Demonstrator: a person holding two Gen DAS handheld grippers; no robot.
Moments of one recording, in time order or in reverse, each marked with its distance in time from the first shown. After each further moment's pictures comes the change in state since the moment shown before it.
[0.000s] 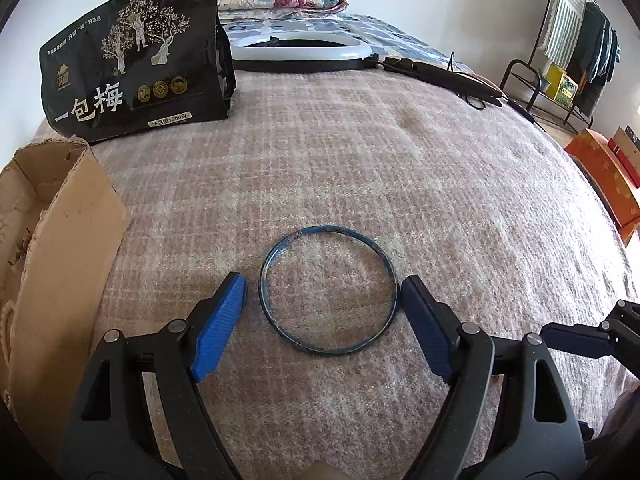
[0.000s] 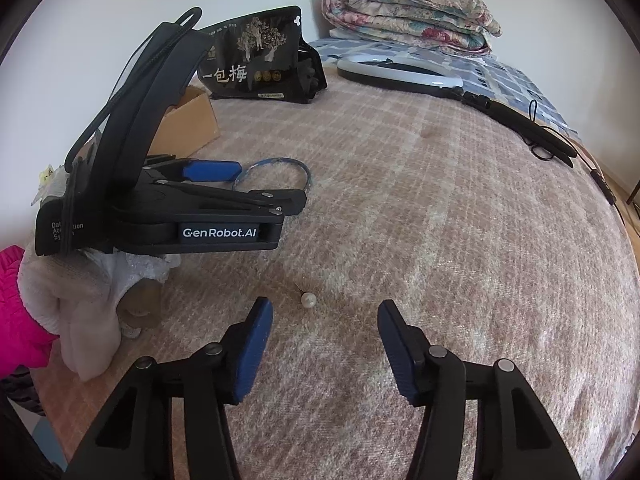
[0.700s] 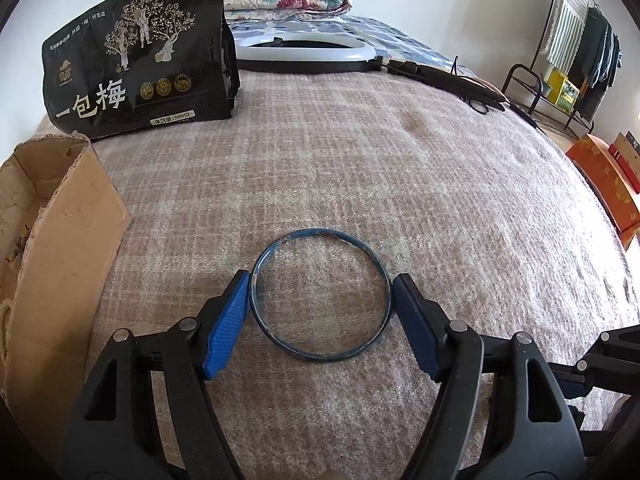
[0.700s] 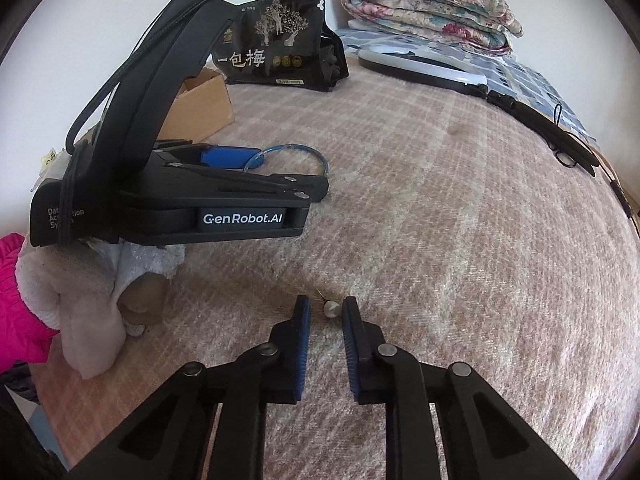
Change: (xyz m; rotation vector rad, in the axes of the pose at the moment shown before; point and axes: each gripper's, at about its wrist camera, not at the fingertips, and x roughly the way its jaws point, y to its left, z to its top) left arm 0.002 0.004 0.000 -0.013 -0.005 -0.002; right arm 0.014 0.011 0.004 -0.046 0.037 0.032
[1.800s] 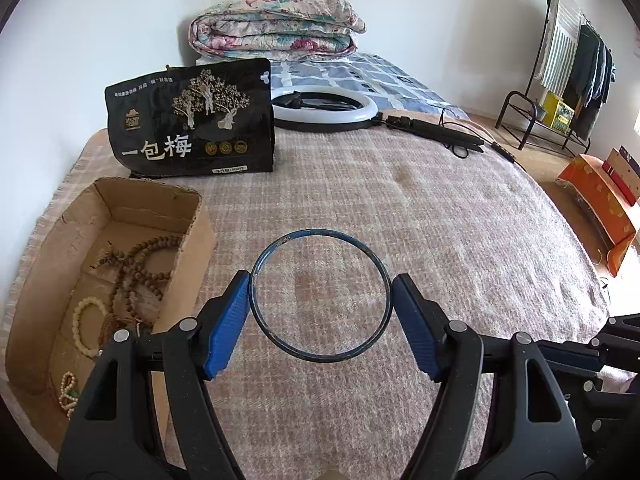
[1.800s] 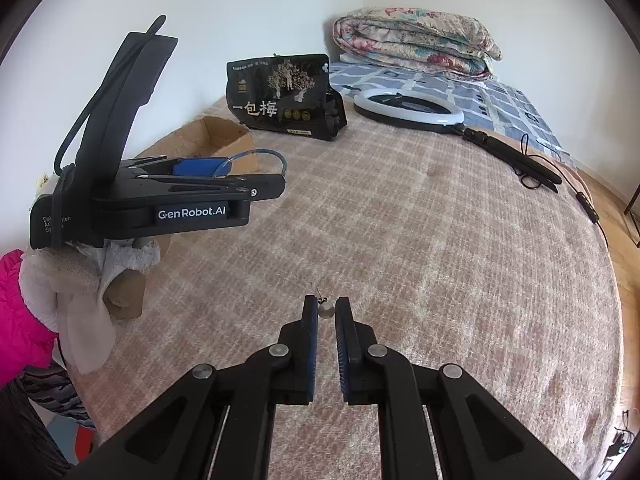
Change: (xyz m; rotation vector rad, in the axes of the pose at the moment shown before) left arm -0.112 0.016 0.001 -0.009 -0.111 0.020; right arm -0.085 0.029 0.003 0.029 -0.111 -0.028
